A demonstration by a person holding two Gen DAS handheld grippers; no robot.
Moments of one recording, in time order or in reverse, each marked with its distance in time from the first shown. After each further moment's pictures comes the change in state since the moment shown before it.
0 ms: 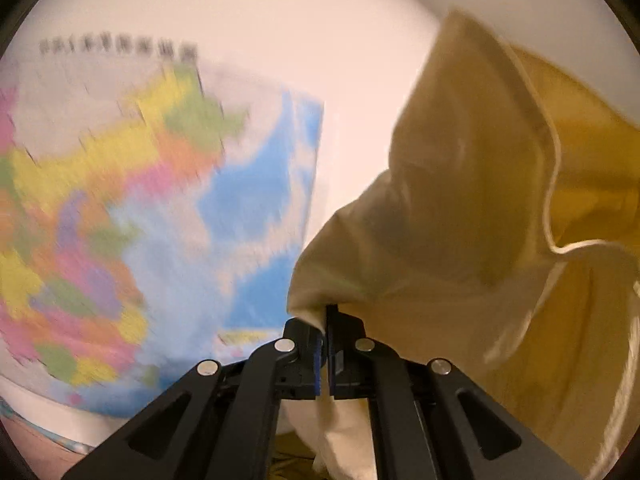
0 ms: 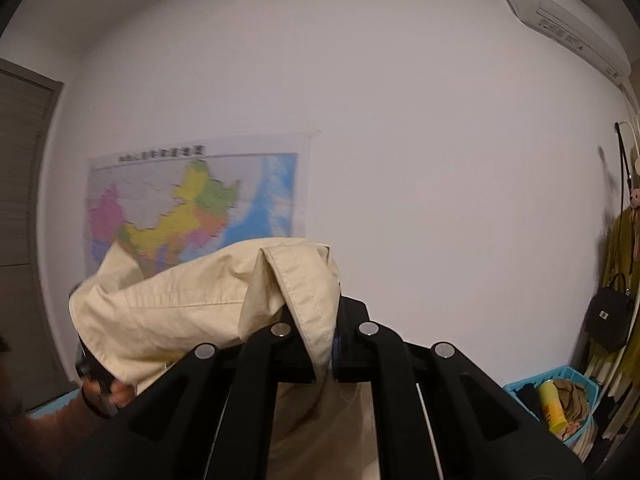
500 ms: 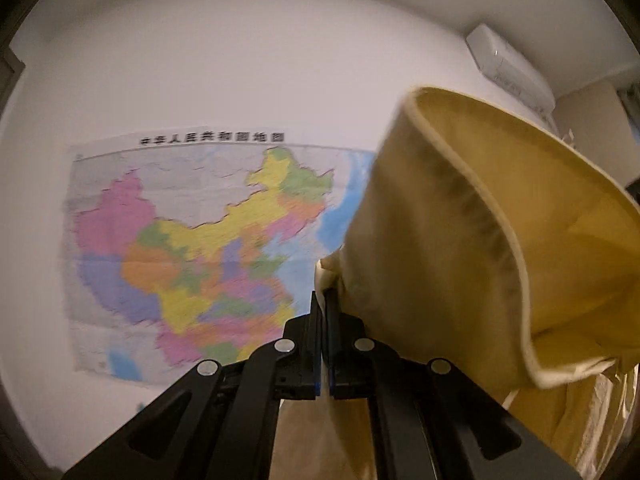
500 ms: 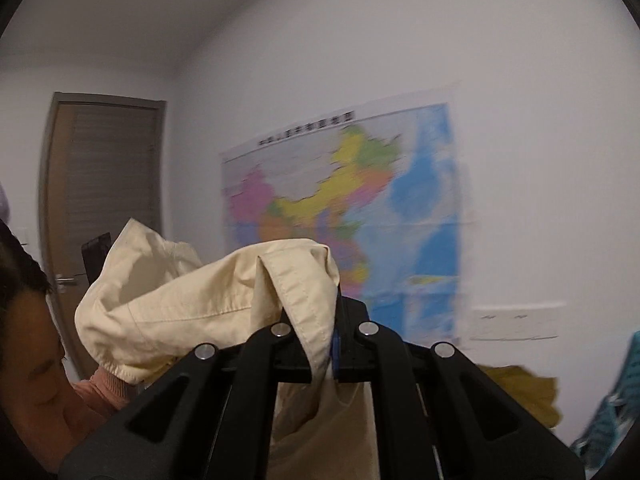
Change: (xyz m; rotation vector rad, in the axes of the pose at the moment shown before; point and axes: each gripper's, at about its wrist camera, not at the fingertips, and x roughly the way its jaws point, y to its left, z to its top) left arm -0.225 0.002 0.003 0.188 0.017 0.286; right arm -0.036 0.120 -0.082 0.118 0.063 0.497
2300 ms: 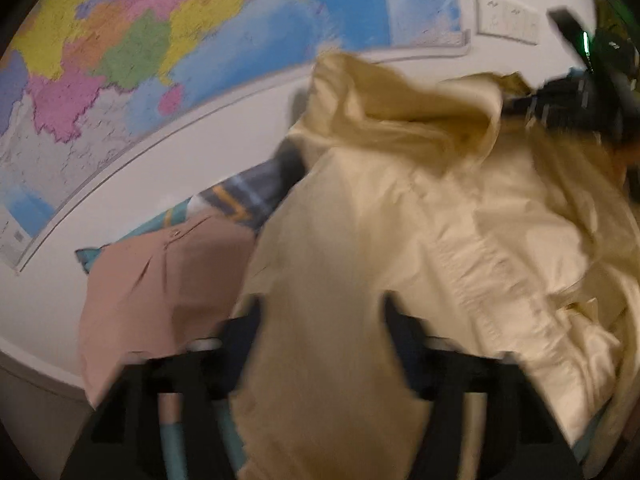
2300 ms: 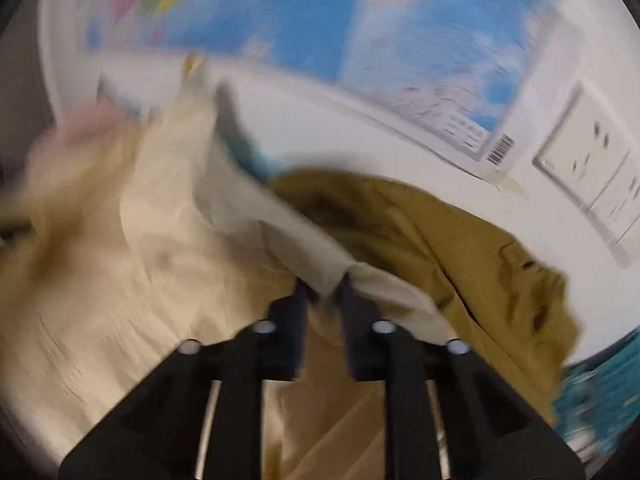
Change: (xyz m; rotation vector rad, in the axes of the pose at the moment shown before) left arm 0.241 0.068 -0.282 0.174 0.988 -0.060; right arm 0.379 -0.198 -0.227 -0.018 0.821 -0.305
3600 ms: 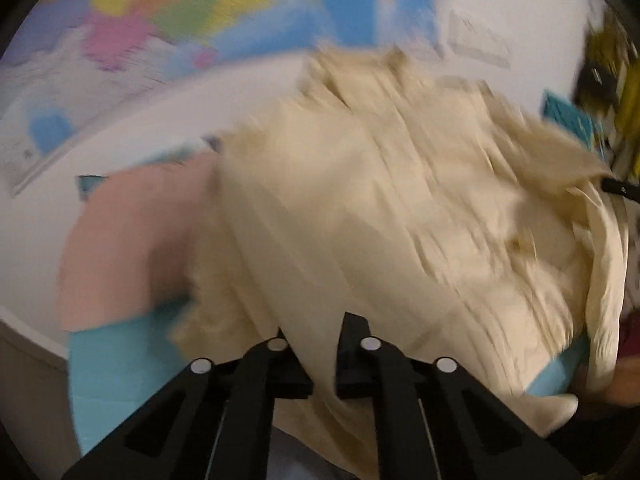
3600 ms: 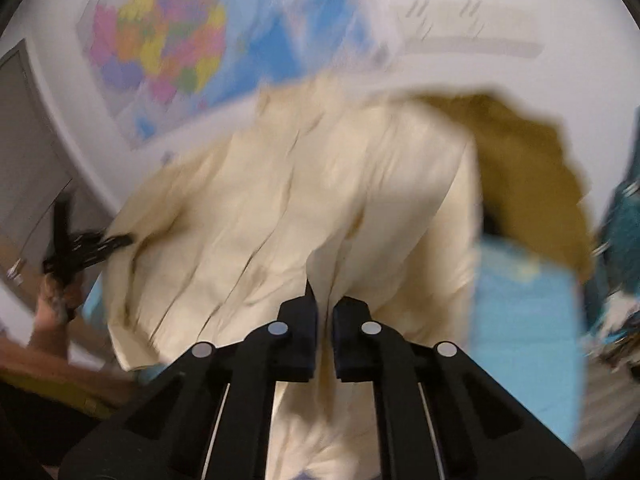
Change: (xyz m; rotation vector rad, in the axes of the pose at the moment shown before) left arm -0.077 -0.006 -0.105 -0.139 -0.086 -0.092; right arm -0.190 -0.022 -0.194 0.319 -0.138 0.133
